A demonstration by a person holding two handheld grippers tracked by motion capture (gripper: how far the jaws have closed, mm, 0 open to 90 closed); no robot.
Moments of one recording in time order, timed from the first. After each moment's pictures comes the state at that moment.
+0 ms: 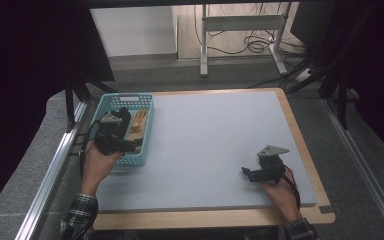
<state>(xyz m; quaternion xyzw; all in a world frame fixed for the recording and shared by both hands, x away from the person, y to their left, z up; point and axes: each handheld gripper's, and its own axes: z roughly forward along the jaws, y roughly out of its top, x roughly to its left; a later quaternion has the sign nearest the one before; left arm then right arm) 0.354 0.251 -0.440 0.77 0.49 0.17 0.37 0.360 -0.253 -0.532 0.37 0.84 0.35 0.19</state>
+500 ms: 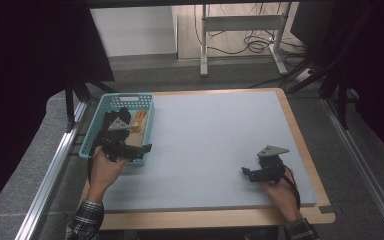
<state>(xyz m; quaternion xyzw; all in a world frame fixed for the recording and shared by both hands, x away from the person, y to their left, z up) 0.338 0.224 -0.444 0.78 0.45 0.17 0.40 0.360 -0.253 -0.532 0.37 0.84 0.35 0.19</state>
